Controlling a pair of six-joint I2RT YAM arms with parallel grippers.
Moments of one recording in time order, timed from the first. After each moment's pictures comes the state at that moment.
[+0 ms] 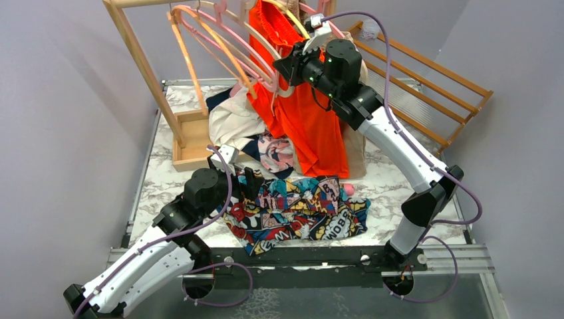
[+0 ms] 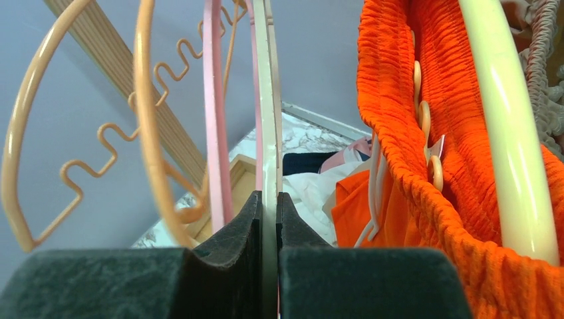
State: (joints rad) left arm -0.73 0.57 0.58 -0.32 -0.14 -0.30; right arm 0.70 1.73 1.95 -0.20 -0.06 0.22
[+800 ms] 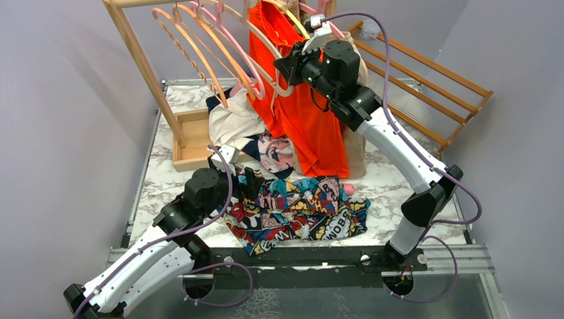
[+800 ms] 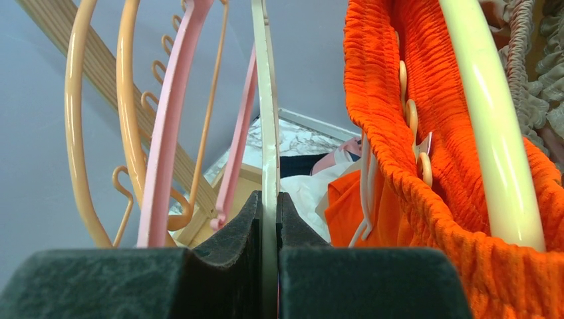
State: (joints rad) left arm -0.73 0.57 0.58 -0.32 -0.13 -0.30; right arm 0.71 1.73 1.95 -0.20 0.02 0.23
